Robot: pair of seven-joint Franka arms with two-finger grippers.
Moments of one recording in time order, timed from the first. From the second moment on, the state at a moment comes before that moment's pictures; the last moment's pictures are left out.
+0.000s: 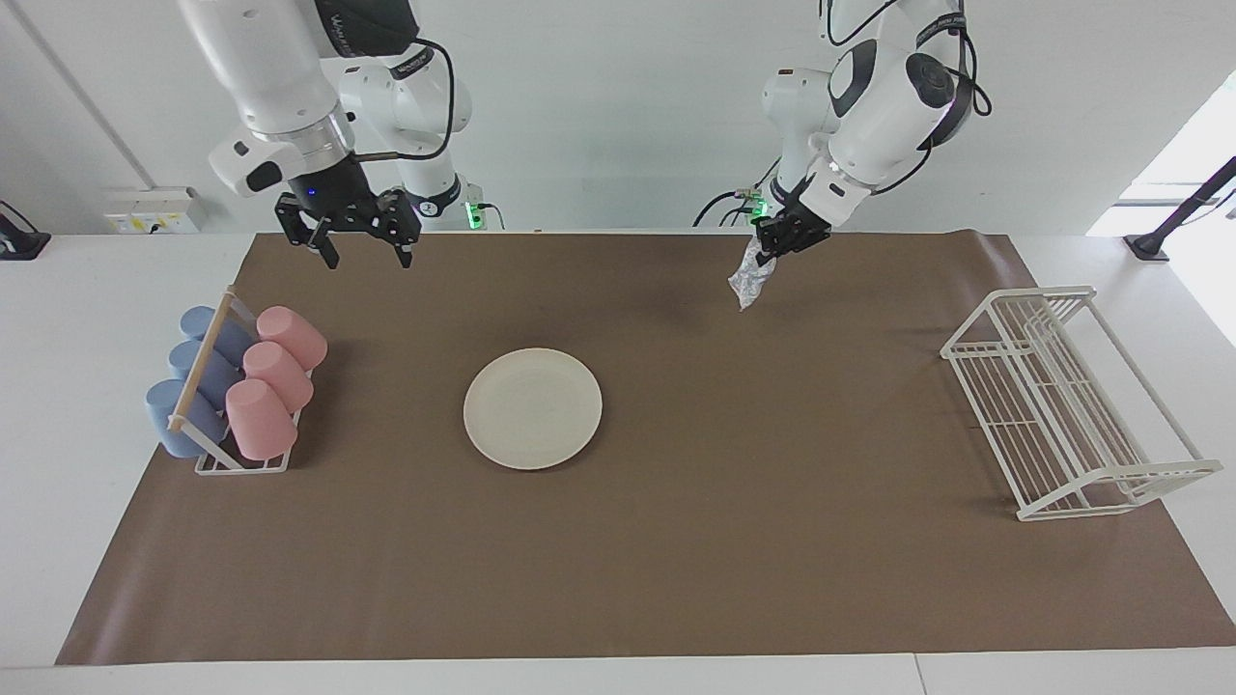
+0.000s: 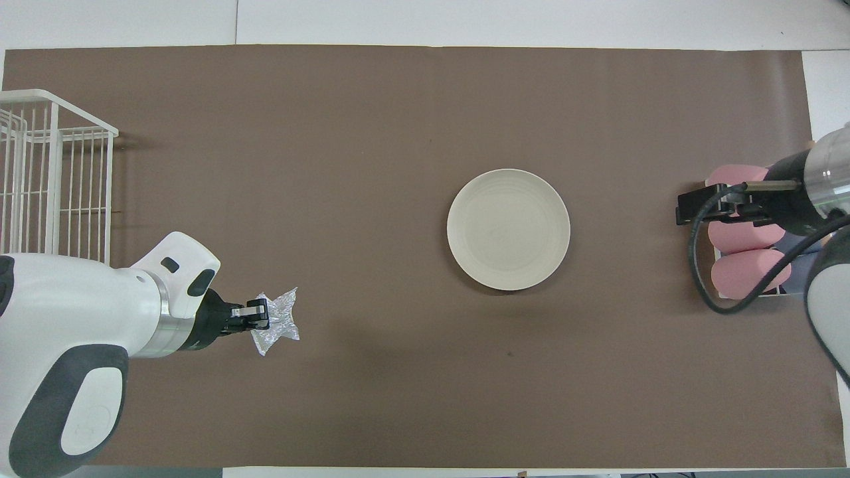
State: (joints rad) left arm -0.38 -0.34 0.03 -2.30 -0.24 1.92 -0.37; right arm -0.27 -0.08 0.33 -1.67 0.07 1.59 0.09
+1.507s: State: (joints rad) left arm -0.44 0.10 0.02 -1.90 0.96 1.38 -0.48; right arm 0.07 -0.02 -0.08 -1.58 -0.02 1.50 0.00
